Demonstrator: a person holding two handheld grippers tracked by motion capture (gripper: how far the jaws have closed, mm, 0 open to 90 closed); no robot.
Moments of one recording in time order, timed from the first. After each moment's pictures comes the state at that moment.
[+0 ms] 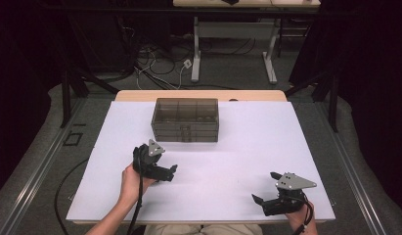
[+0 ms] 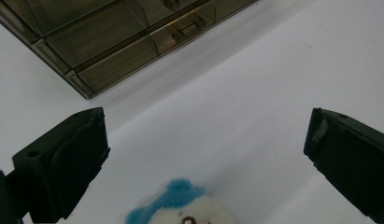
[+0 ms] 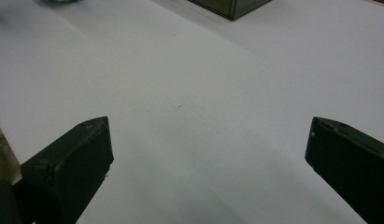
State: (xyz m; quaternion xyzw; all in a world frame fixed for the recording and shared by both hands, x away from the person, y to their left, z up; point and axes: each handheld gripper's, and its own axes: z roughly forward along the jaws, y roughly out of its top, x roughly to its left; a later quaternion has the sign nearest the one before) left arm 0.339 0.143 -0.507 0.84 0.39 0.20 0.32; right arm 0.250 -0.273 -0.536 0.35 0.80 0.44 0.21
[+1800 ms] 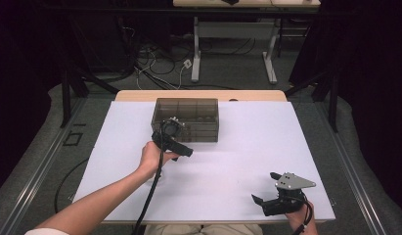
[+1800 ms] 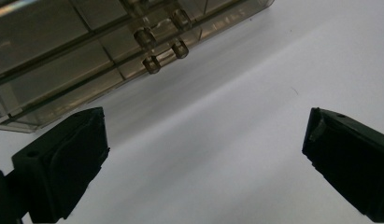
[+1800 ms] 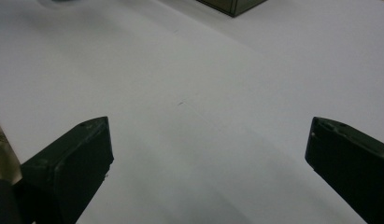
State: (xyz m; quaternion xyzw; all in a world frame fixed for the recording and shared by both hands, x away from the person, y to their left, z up) left arm 0.416 0.091 -0.482 0.85 0.46 0.07 0.25; right arm 0.251 -0.272 -0.538 0.35 0.81 0.43 0.20
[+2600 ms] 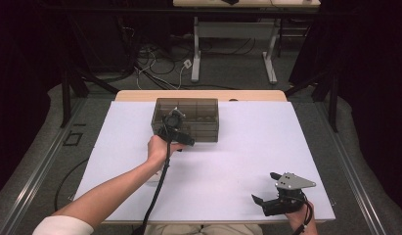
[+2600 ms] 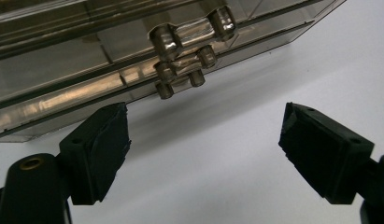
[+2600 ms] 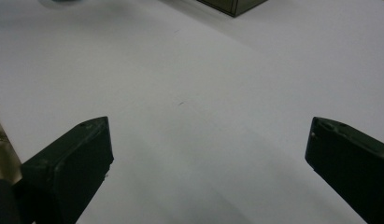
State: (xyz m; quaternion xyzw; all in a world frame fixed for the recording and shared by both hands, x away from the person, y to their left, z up) left arm 0.443 0.081 -0.485 0.81 0.53 0.05 0.24; right arm 0.251 -0.273 -0.537 0.35 0.81 0.43 0.20
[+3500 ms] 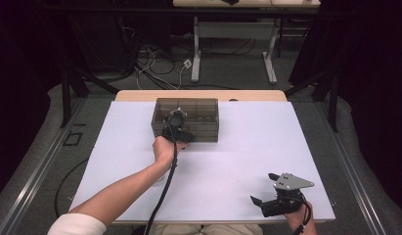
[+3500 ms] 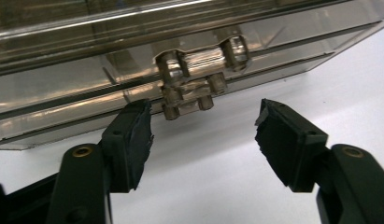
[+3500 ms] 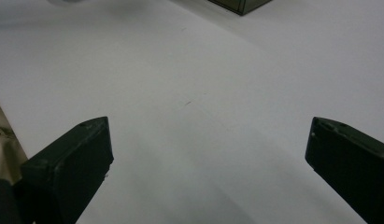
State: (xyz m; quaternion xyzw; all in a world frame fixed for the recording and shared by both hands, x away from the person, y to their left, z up) left arm 0.446 0.070 -0.493 0.78 0.57 0.09 0.25; right arm 0.251 -0.269 -0.538 0.34 0.81 0.43 0.20
